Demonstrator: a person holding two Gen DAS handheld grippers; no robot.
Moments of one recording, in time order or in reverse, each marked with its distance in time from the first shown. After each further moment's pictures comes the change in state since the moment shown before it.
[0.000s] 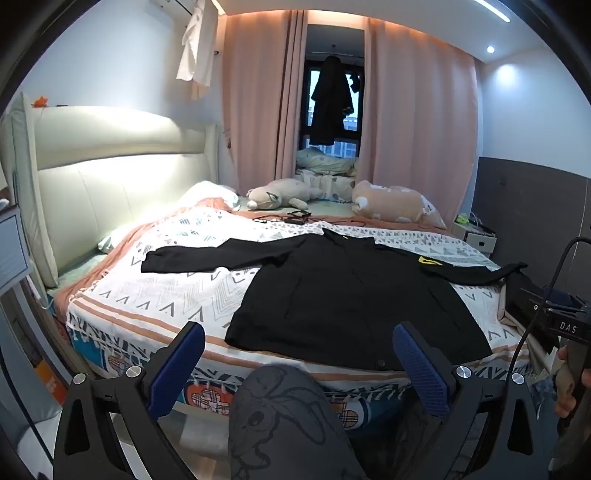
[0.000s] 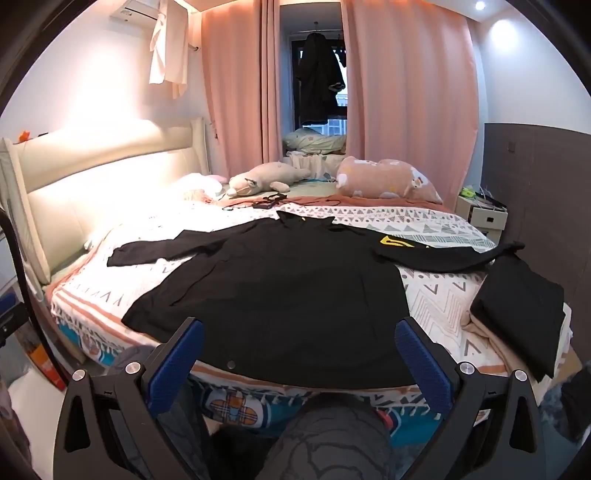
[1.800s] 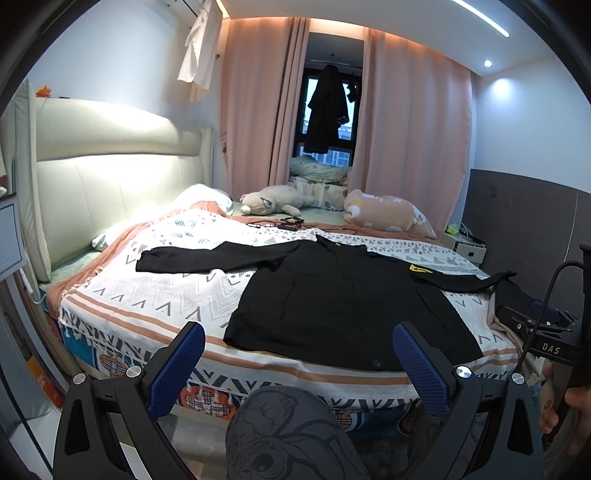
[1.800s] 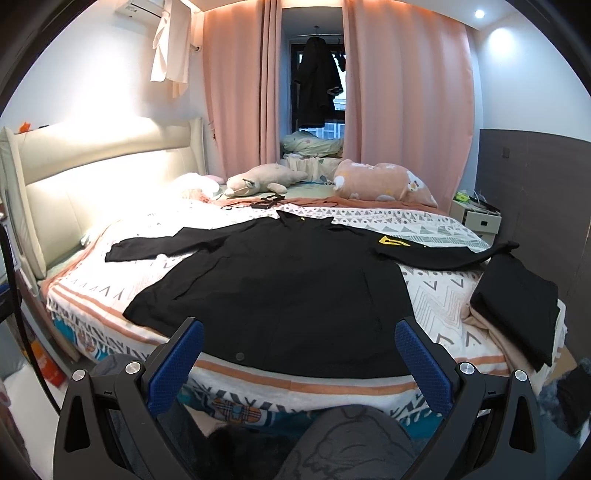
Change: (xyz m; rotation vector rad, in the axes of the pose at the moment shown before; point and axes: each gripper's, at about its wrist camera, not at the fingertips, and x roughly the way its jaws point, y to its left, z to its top) left arm -0.009 0.020 -0.006 -0.029 -0.030 -0.052; right arm -0.008 0.026 -0.017 0.002 -0.012 -0.023
